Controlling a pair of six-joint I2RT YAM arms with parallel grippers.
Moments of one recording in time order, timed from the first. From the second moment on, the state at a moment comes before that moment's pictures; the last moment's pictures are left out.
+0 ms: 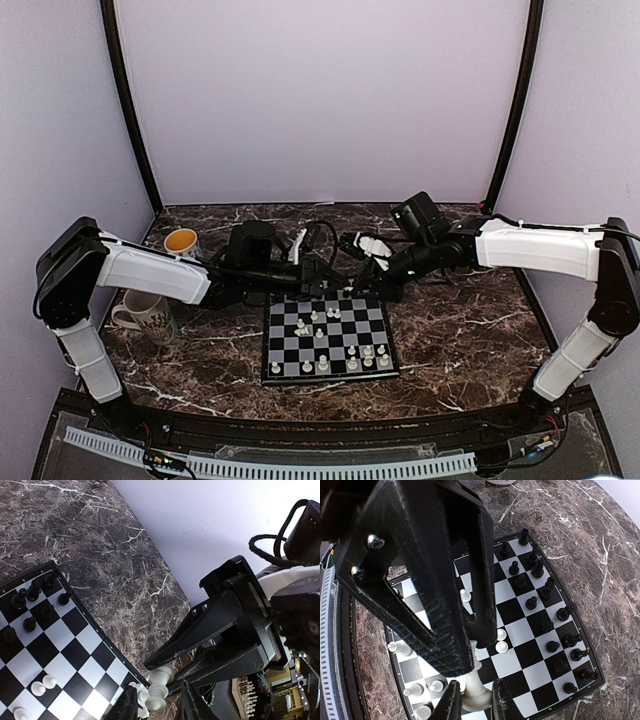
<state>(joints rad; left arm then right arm) -0.84 1.76 0.98 0.44 0.51 -0.78 0.76 1.57 1.13 -0.42 -0.45 -0.34</state>
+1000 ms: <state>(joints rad) -0.84 1.75 1.05 0.29 0.50 -0.67 0.76 1.54 1.11 -0.42 -0.41 -0.37</state>
